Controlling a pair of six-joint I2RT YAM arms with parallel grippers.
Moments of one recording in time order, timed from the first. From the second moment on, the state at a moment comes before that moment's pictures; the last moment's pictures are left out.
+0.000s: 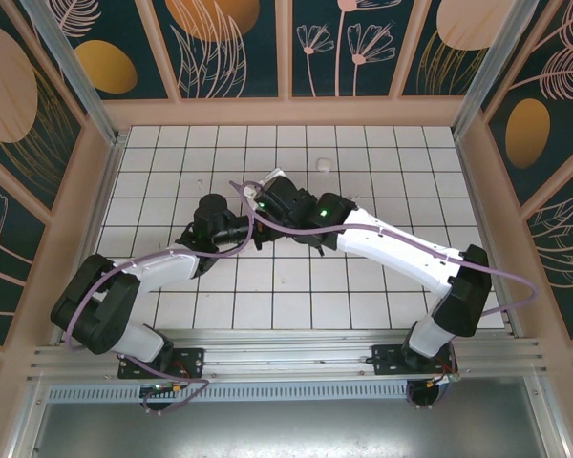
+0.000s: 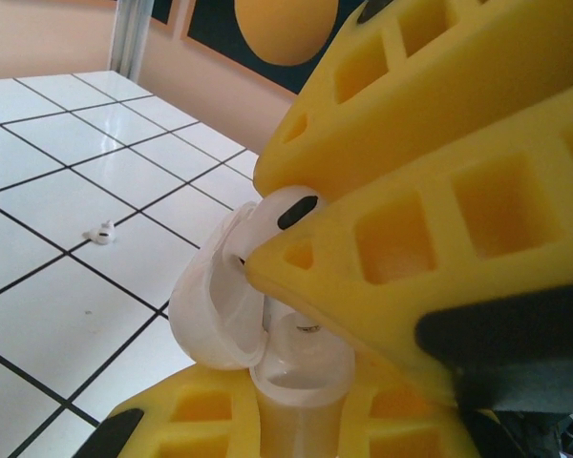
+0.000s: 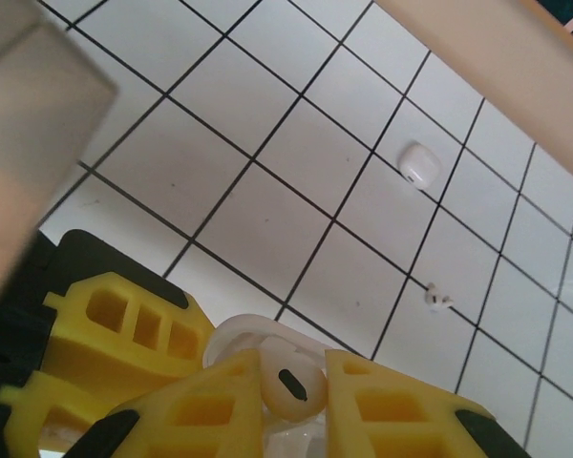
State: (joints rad) left arm -0.57 1.48 0.66 0.67 0.73 -0.33; right arm 1.05 1.61 1.55 -0.87 0.59 0.12
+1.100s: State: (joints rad) left arm -0.57 1.49 0.70 0.61 0.71 -0.26; right arm 0.86 1.52 1.48 -0.82 0.25 0.27
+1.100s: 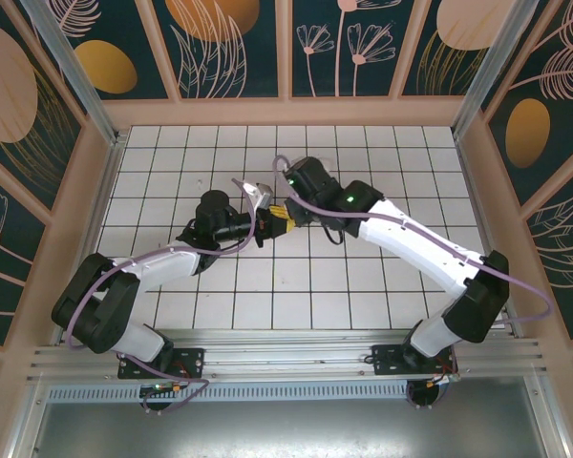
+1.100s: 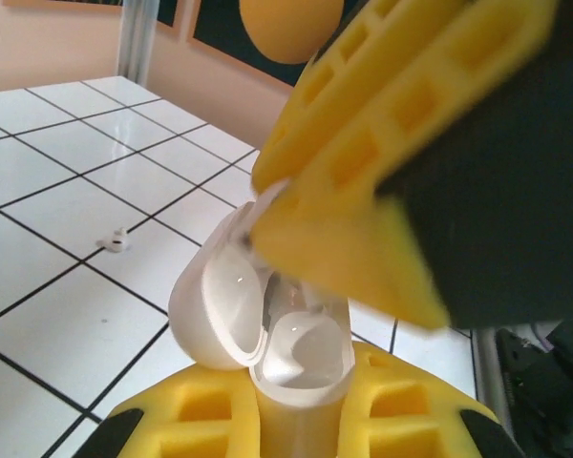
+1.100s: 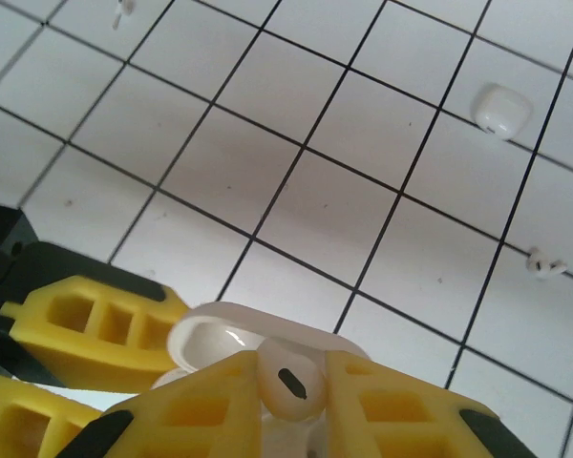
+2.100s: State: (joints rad) left arm -0.48 1.41 0.62 0.32 0.41 -0.17; right arm 0.65 1.83 1.14 -0.73 -0.04 0.21
